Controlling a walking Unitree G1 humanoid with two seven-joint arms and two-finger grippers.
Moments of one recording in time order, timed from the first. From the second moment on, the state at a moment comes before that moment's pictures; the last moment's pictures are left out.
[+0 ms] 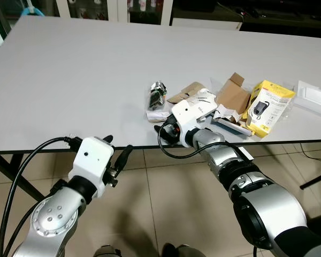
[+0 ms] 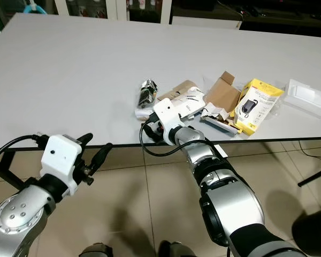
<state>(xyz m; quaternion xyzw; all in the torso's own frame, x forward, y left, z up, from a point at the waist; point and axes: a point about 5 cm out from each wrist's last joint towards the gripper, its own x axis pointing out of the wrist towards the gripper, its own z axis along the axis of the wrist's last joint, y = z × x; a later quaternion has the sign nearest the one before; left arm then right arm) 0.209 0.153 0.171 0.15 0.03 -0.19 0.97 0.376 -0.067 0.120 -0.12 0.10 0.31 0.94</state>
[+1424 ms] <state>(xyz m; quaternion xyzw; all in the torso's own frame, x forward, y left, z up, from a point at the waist) 0.206 0.154 0.173 0.15 0.02 -0.16 0.98 0.374 -0.065 0.122 -0.07 0.09 0.33 0.94</state>
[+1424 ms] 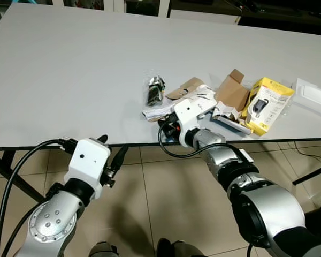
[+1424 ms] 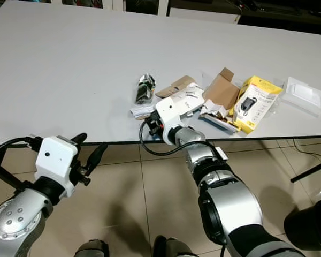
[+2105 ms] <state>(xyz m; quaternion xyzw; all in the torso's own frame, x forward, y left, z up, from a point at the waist) 0.207 0.156 0.169 0.13 0.01 -0.11 0.99 0.374 -0.081 0.146 0.04 -0.04 0.34 0.94</state>
